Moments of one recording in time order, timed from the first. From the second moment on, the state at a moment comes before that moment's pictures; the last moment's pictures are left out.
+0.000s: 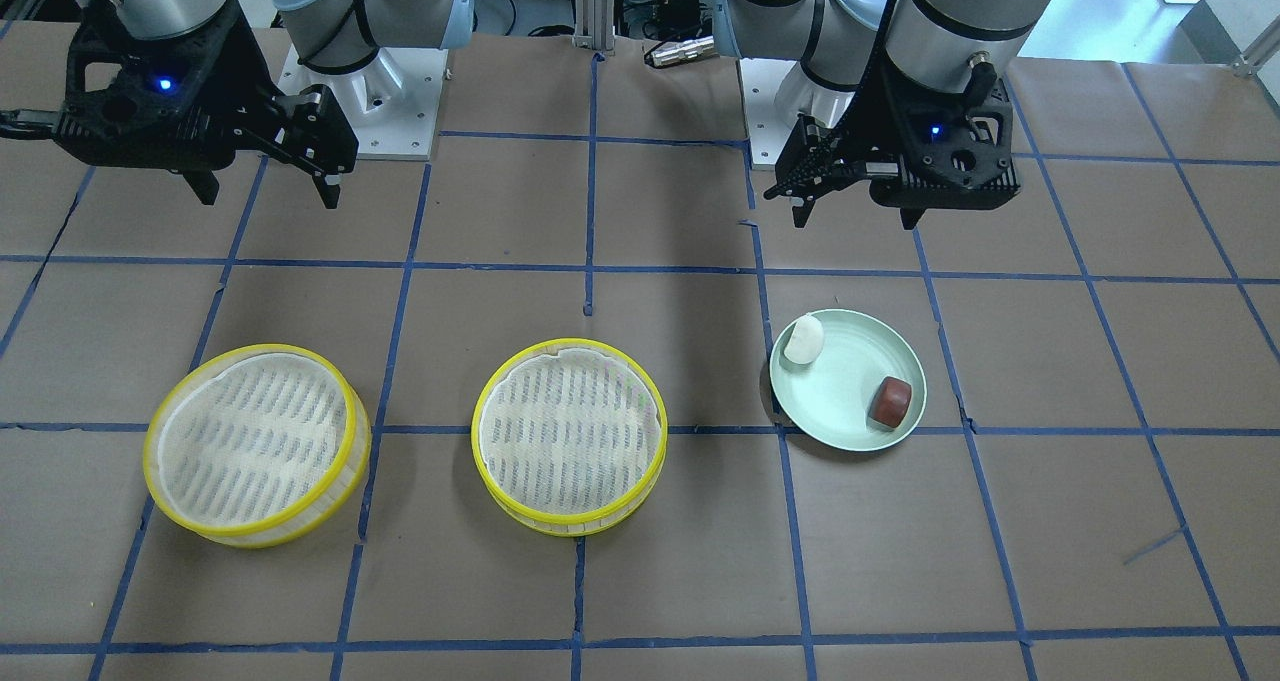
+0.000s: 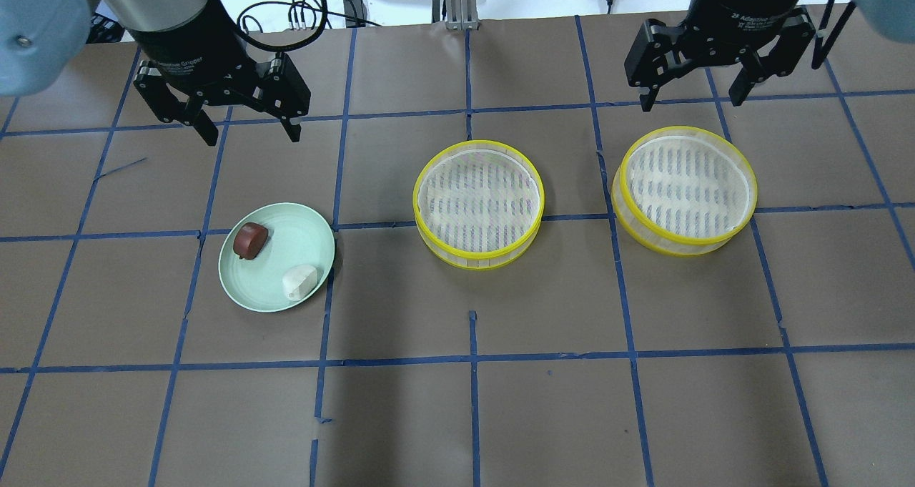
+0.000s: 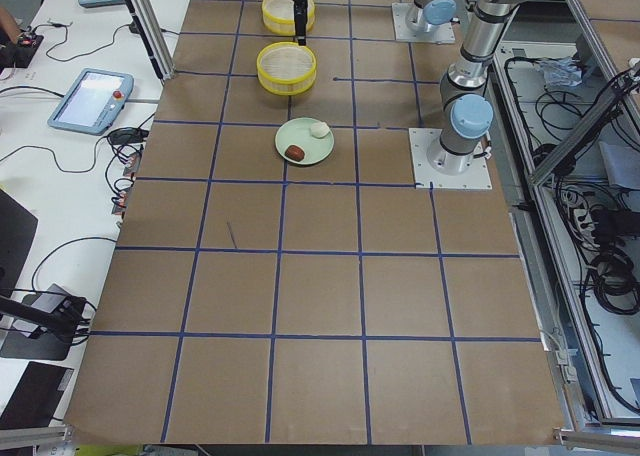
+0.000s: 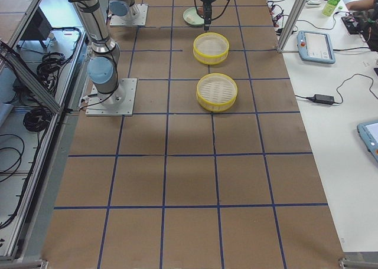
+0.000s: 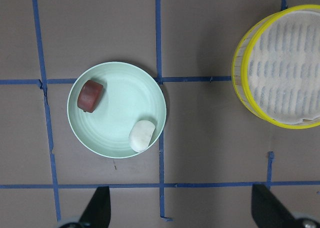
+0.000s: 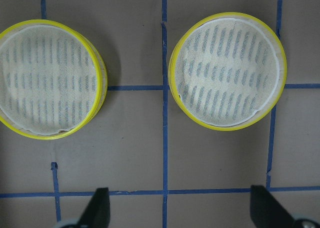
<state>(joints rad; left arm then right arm) -1.61 -1.62 -1.45 -1.69 1.58 -0.04 1.58 -1.54 1.44 -1.48 -1.60 0.01</state>
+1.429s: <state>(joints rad) -1.58 -1.87 -1.87 -1.26 1.69 0.10 1.38 -1.53 1.44 -1.47 -1.60 -0.22</state>
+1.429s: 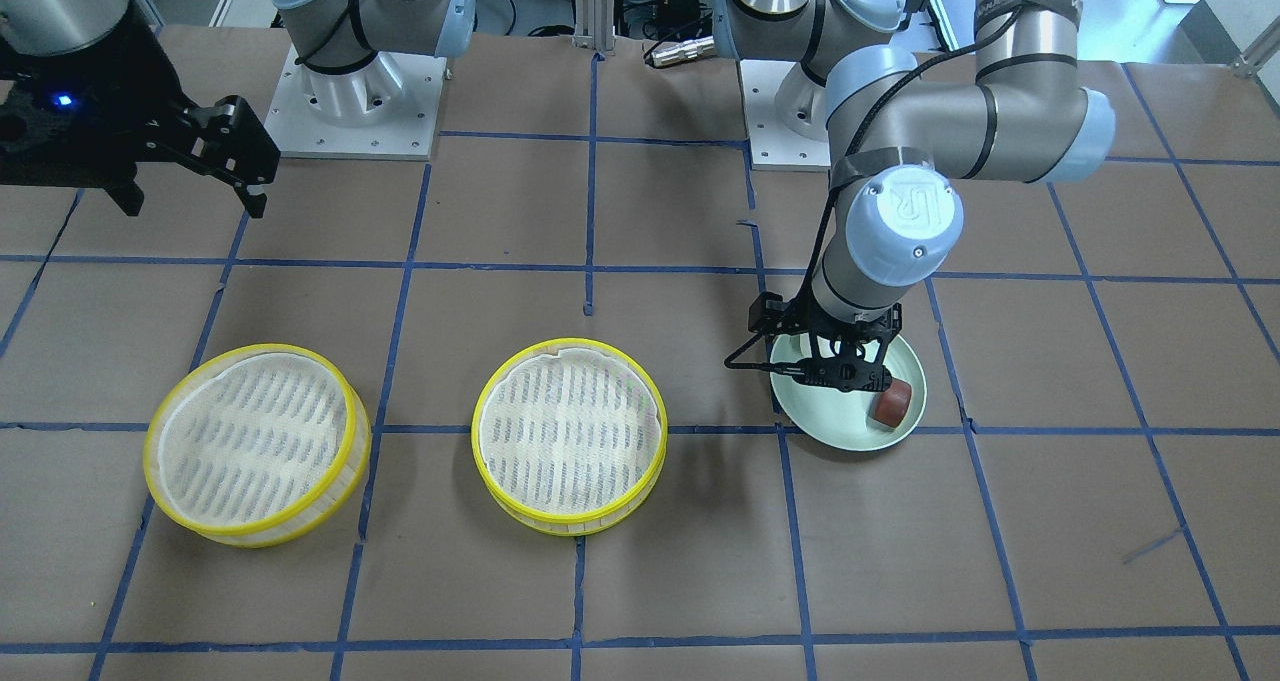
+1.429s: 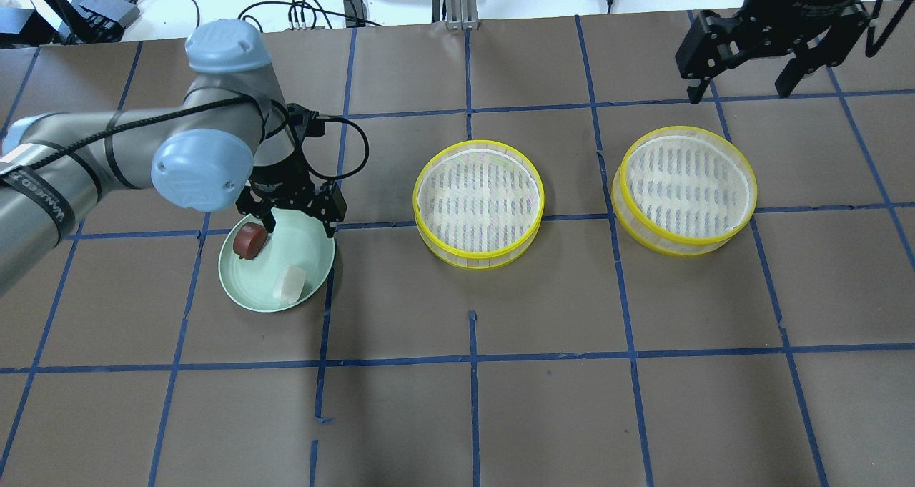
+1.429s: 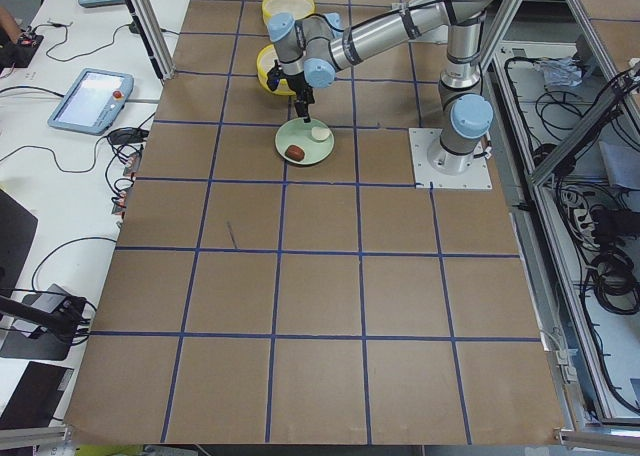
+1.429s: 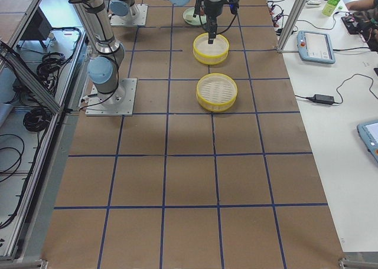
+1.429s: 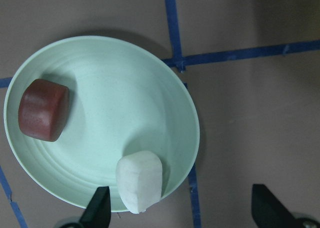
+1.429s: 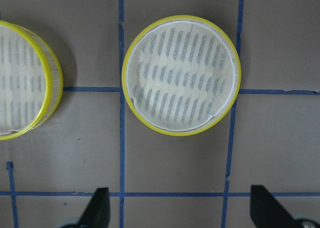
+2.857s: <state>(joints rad) -1.58 -1.90 -1.80 -1.29 1.53 -0.15 1.18 -1.20 1.76 -2.10 -1.57 -0.43</state>
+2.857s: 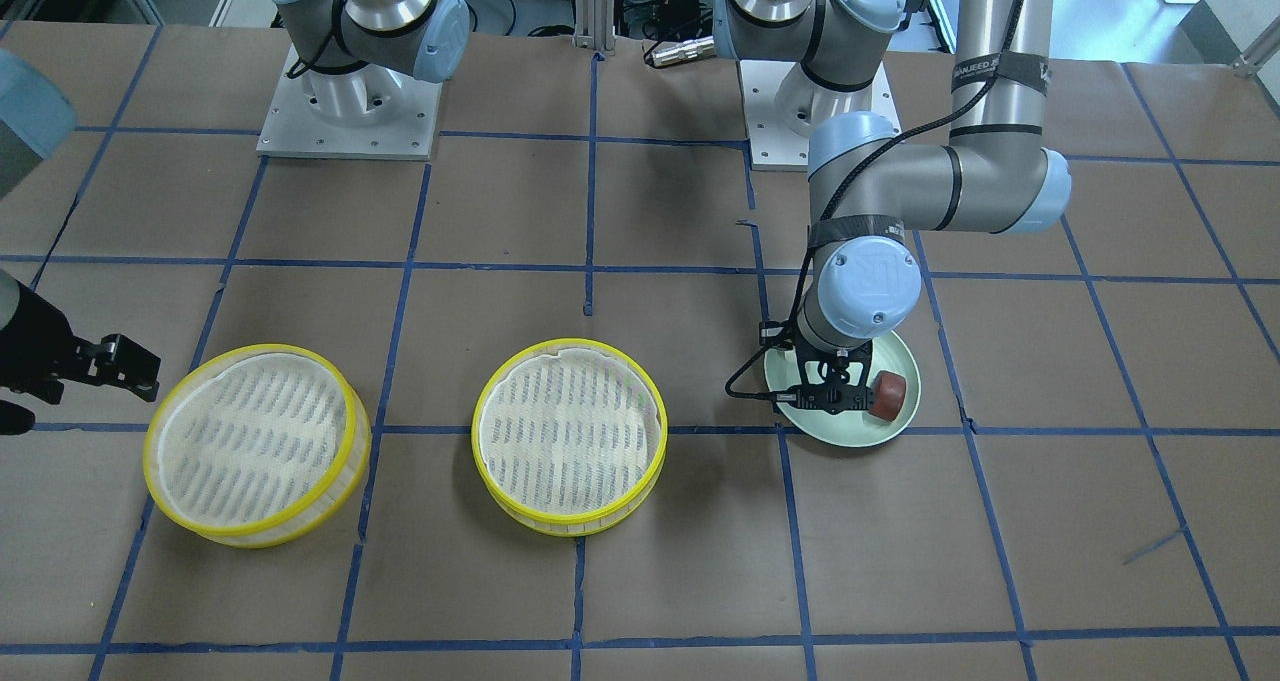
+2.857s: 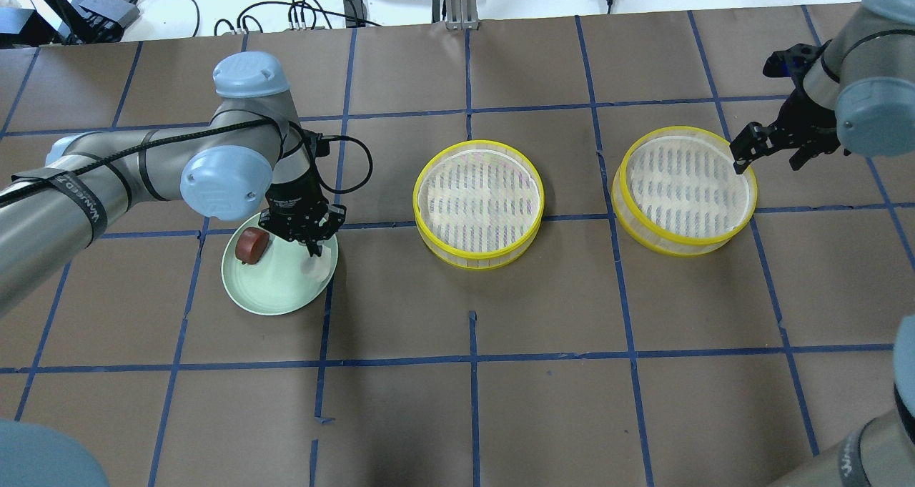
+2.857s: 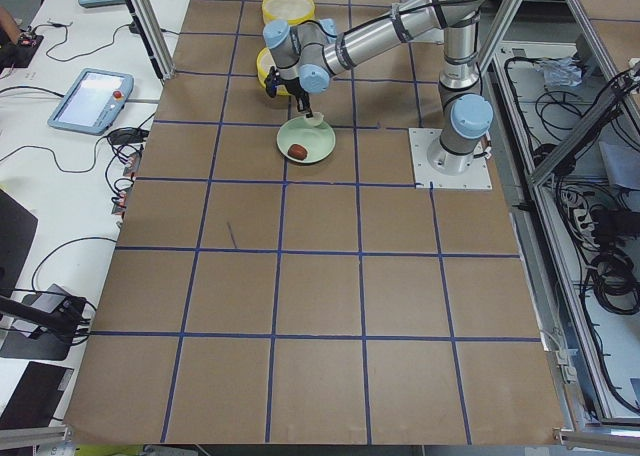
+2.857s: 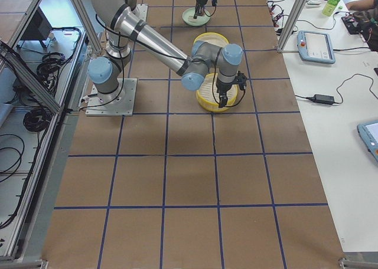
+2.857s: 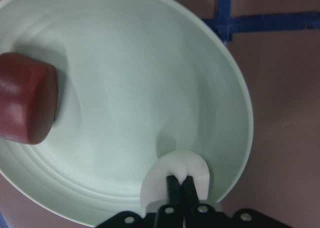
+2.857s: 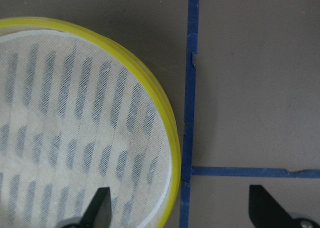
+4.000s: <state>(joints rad) -1.62 -2.00 -1.71 -1.13 0.77 -0.80 1.18 -1.17 1.80 -2.18 -1.57 -0.43</state>
